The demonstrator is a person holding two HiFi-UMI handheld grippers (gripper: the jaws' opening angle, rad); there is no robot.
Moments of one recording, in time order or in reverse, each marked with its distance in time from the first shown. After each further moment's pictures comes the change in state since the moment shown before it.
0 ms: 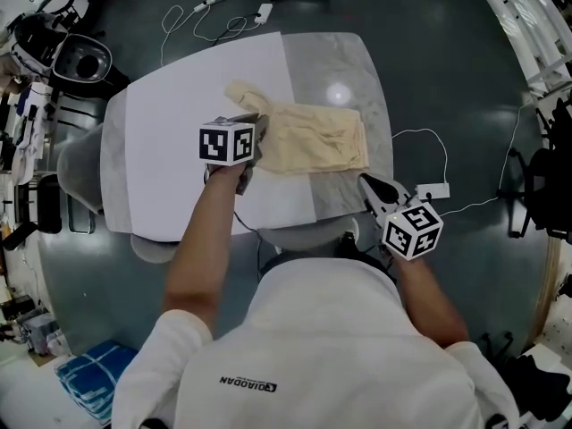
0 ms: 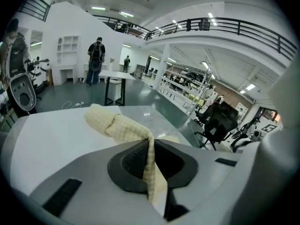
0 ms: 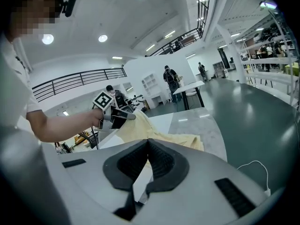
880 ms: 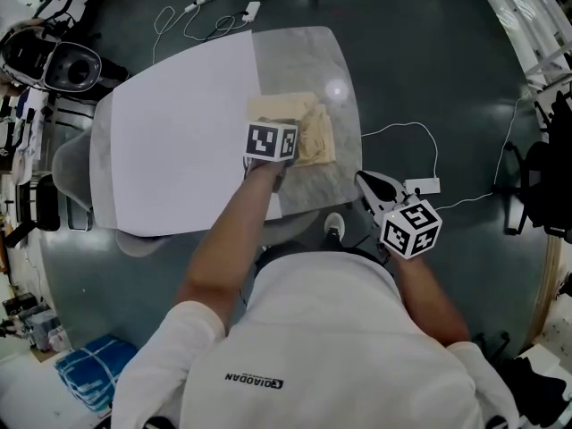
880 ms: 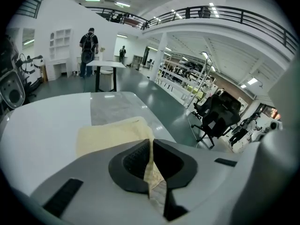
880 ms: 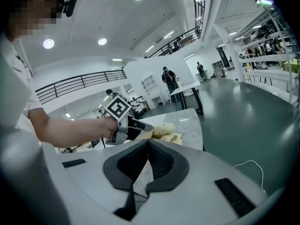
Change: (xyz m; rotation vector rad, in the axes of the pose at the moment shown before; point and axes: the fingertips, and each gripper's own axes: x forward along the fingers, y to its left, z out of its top) left arm 0.127 -0.152 -0.028 0.014 0.105 -0.002; right arm -0.078 -0.081 -0.003 0.014 -0.011 0.023
